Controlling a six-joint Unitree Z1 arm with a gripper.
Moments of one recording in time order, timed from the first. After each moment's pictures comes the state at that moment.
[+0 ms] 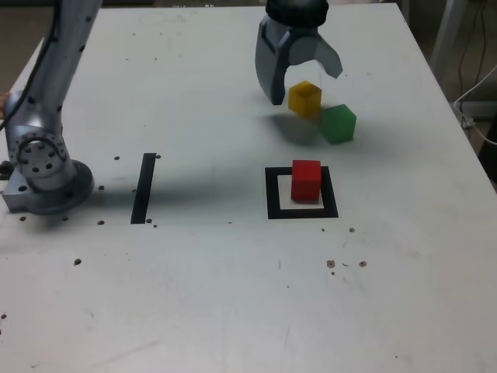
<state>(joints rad) 0.42 2.17 -1.80 1.35 0.04 0.08</state>
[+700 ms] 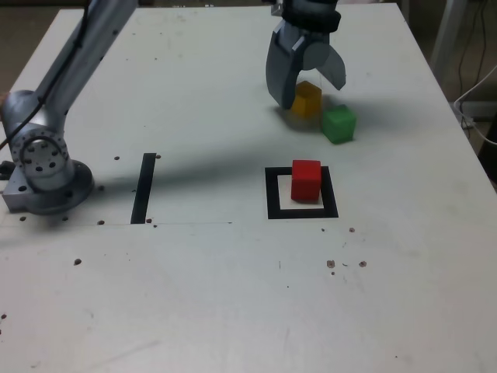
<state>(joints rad) 0.48 2.38 -2.07 1.53 -0.01 0.12</state>
